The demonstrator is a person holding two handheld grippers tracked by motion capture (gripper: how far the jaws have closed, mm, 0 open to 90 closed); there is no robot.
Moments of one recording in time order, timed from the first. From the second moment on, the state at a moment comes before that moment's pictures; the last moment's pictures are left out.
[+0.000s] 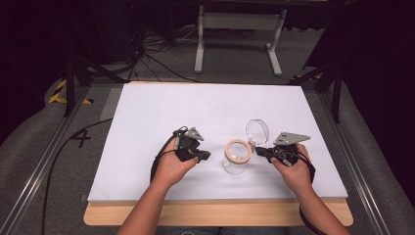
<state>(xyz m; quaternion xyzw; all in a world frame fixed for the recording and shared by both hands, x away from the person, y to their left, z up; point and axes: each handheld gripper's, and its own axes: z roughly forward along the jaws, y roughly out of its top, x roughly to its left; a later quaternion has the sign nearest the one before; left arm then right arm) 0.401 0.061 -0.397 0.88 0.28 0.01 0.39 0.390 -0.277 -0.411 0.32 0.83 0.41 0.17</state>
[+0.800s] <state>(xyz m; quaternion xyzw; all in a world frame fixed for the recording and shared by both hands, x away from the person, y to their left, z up) 0.410 0.050 -0.420 0.86 0.31 0.01 0.41 0.401 -0.288 -0.410 0.33 0.82 0.43 0.18</state>
